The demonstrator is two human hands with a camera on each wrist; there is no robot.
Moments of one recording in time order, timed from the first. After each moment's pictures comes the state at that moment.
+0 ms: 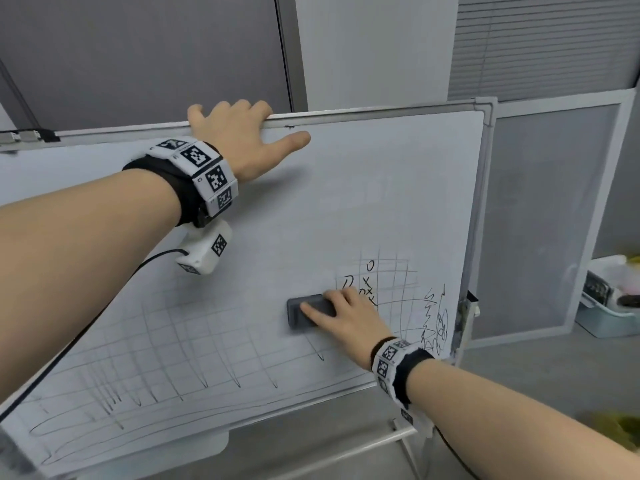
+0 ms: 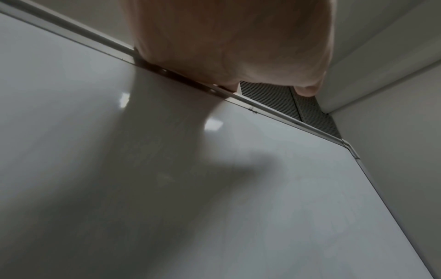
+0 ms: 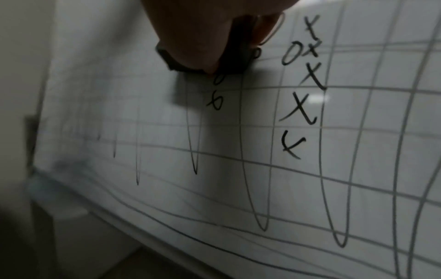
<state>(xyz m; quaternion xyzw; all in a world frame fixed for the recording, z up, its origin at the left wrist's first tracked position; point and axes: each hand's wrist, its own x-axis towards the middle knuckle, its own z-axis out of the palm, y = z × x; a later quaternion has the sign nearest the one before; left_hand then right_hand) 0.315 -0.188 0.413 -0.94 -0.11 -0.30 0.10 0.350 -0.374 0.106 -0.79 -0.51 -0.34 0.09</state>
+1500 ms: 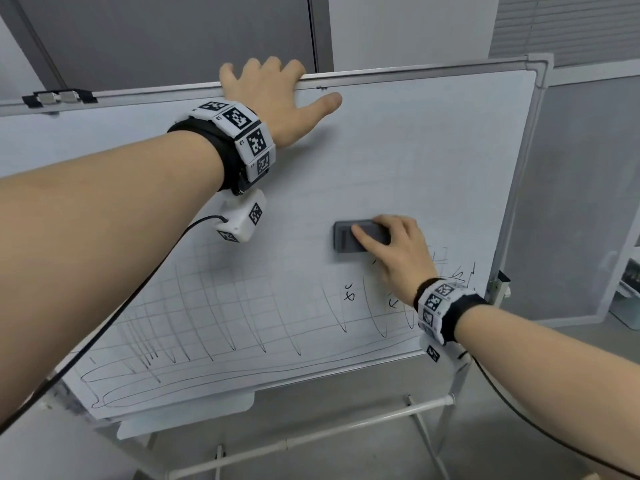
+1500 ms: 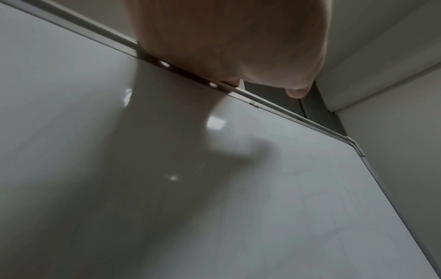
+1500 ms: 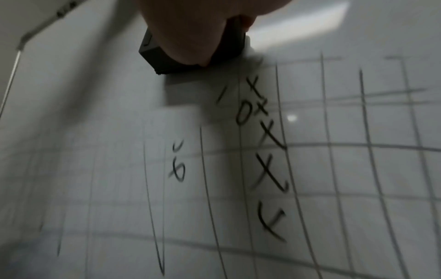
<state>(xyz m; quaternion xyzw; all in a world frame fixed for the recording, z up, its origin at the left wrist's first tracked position) 0.315 -0.193 0.407 -0.93 -0.12 -0.32 0.12 0.385 -0.395 0.153 -0.80 -0.43 -0.36 0.22</state>
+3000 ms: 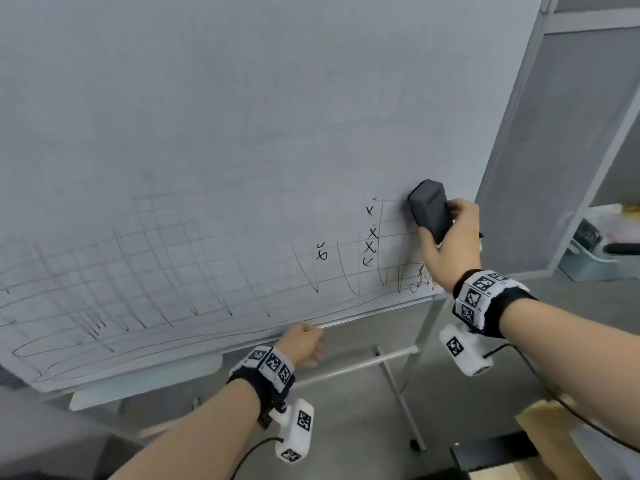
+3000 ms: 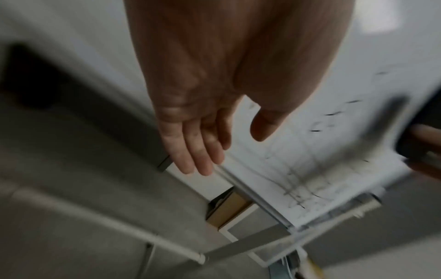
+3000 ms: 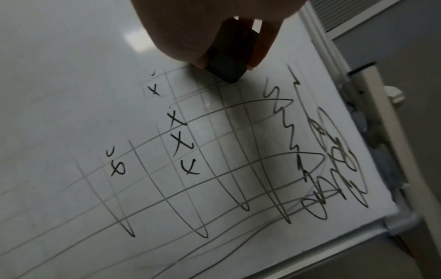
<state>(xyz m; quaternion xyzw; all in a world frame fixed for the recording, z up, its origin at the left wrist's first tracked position) 0.225 -0.259 -0.004 -0.74 -0.32 0.15 -0.57 0.385 -0.498 0.093 -0.83 -0.15 -0.25 0.47</state>
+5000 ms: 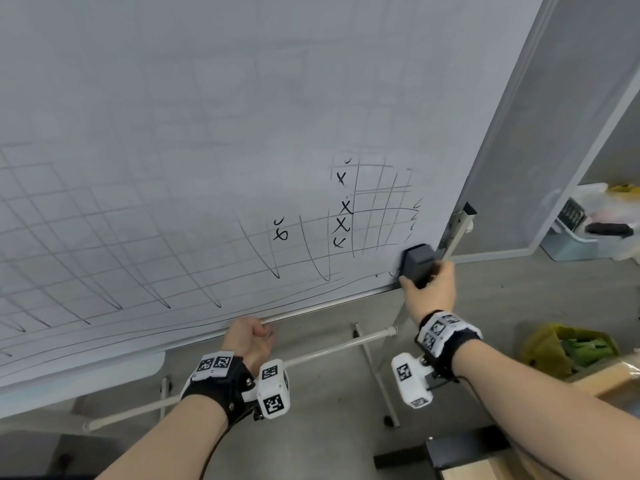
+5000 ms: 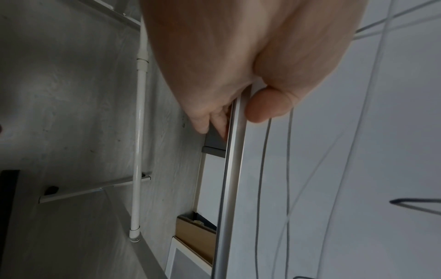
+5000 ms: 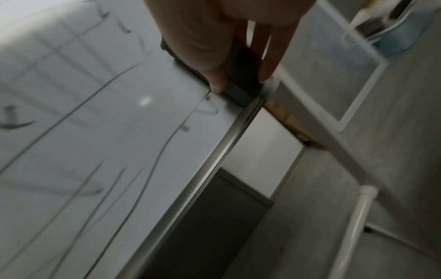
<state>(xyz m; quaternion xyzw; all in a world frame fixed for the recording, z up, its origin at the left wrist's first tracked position) 0.253 -0.245 -0.074 -0.28 -0.51 -0.08 -0.81 0.387 -0.516 -0.053 -0.84 0.09 -0.08 0.53</state>
